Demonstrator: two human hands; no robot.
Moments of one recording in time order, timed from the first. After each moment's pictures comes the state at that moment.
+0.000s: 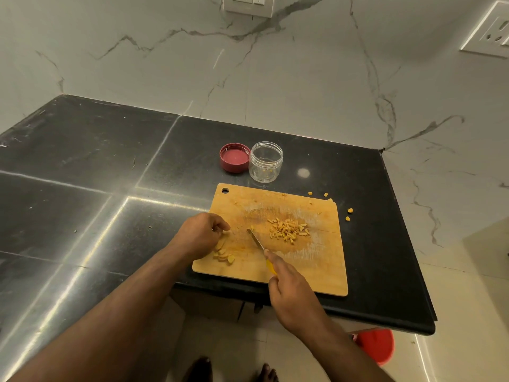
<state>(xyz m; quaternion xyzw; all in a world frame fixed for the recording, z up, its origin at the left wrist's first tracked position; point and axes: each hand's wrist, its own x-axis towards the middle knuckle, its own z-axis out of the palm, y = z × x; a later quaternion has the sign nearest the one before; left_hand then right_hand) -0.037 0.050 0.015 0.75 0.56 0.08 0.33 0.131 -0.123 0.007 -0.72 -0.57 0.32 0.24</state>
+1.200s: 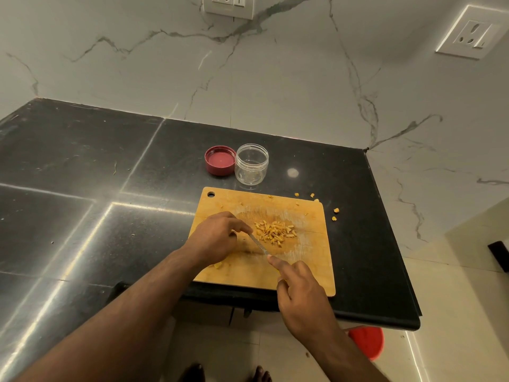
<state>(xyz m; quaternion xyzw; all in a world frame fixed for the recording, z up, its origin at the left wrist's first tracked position) 0.013 0.038 0.029 0.85 0.43 0.07 0.31 0.151 -0.141 0.021 -0.77 -0.55 0.22 0.23</state>
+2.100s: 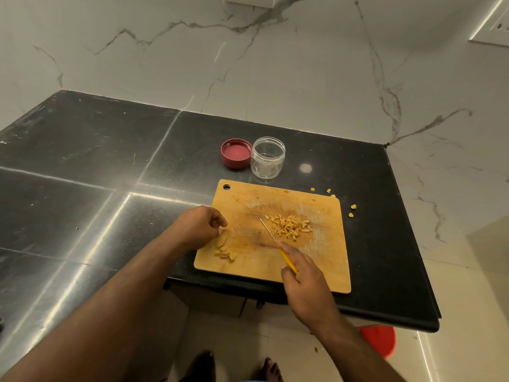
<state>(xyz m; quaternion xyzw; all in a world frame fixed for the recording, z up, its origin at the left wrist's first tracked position) -0.044 0.063 0.028 0.77 0.54 0.01 0.34 0.146 -0.123 0.008 -0.74 -0.51 0.30 0.31</state>
